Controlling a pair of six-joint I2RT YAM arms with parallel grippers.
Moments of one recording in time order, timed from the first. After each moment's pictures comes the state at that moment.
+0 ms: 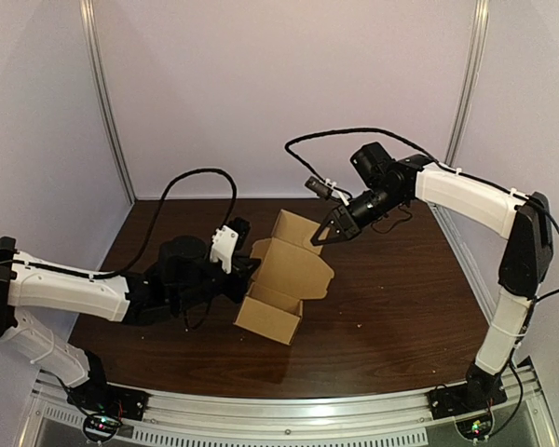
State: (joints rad) left arm -1.03 1.38 0.68 0.41 -0.27 -0.27; right arm 0.56 1.81 1.65 -0.87 -0.93 -0.16
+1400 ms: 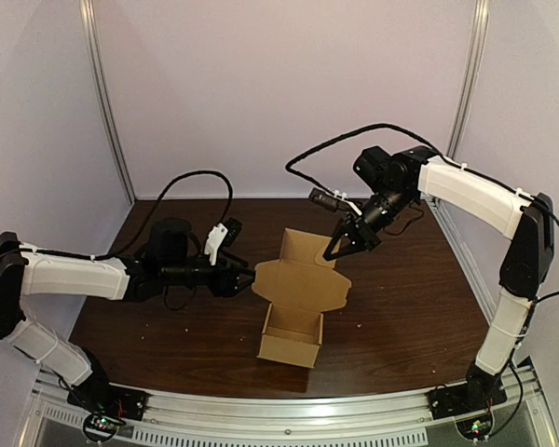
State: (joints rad) left arm -0.74 1.42 0.69 0.30 0.36 -0.26; right arm 0.57 1.81 1.72 -1.20 -0.99 -0.63
